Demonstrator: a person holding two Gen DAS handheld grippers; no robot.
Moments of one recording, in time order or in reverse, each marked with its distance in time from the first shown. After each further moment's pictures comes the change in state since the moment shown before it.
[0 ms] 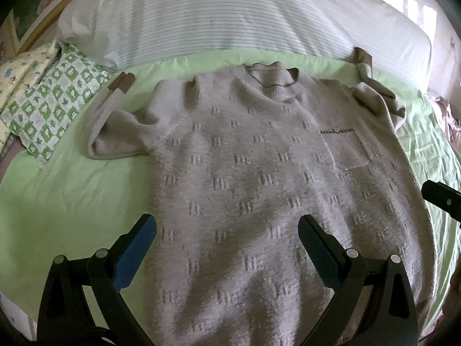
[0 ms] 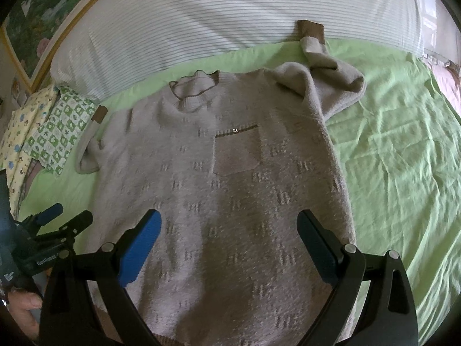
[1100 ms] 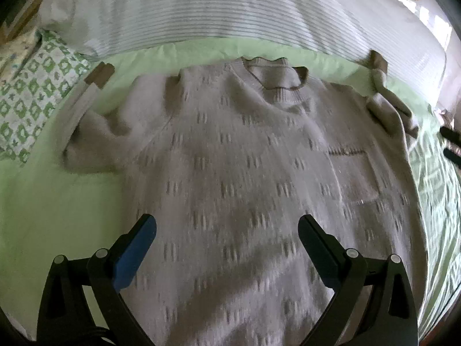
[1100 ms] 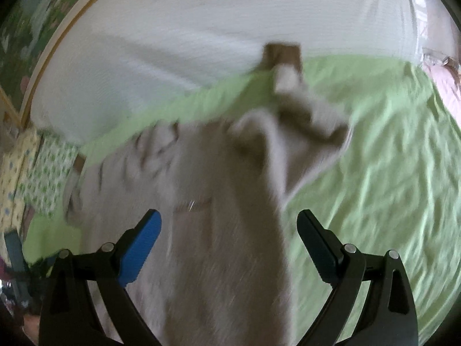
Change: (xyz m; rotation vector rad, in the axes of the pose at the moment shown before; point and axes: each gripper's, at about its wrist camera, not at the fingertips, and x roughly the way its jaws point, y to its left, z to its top) left arm 0.061 -0.005 0.061 -0.066 0.072 -0.058; right arm 0.025 -0.084 0.120 0.087 -0.073 -0.004
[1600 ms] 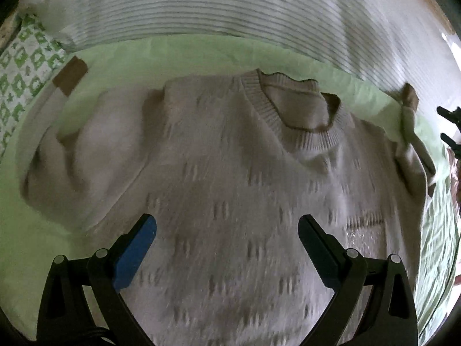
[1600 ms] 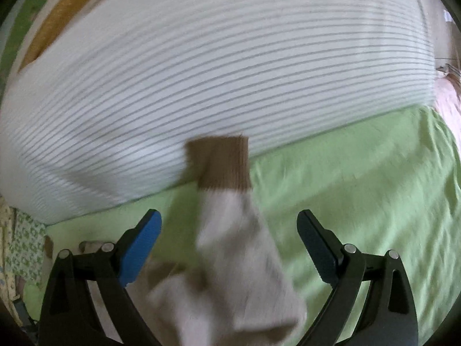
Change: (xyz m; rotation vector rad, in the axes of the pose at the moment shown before) left arm 0.085 0.012 0.096 -0.113 0.053 -0.049; right arm 0.100 -0.095 0.189 0.095 -0.067 -0.051
